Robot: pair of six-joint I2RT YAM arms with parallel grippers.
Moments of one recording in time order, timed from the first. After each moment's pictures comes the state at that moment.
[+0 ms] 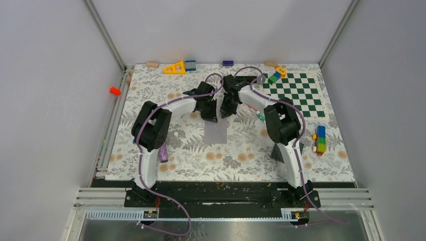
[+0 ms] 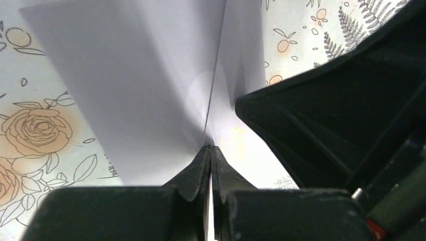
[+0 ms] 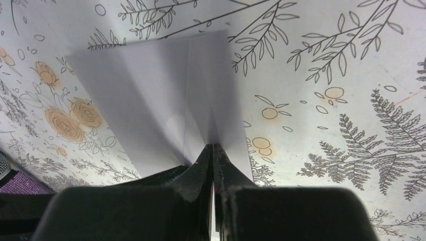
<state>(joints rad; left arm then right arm) -0.52 2.09 1.47 -0.44 0.26 -0.45 0.54 2.28 1.81 -0.74 -0.08 0.81</state>
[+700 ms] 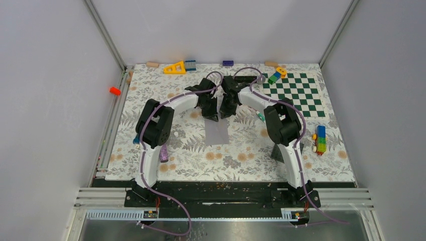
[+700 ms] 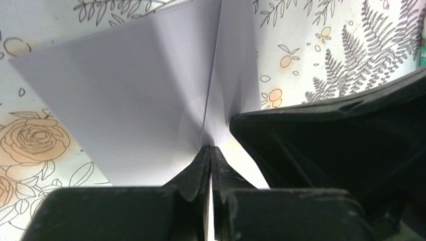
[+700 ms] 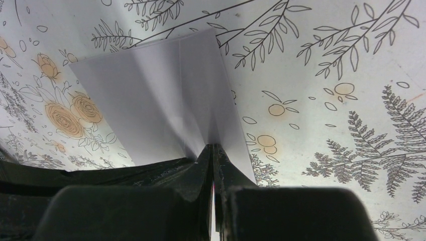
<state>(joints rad) -0.52 2.16 1.59 -0.56 0.28 -0.50 0.56 2.27 1.78 -0.71 -0.07 0.81</state>
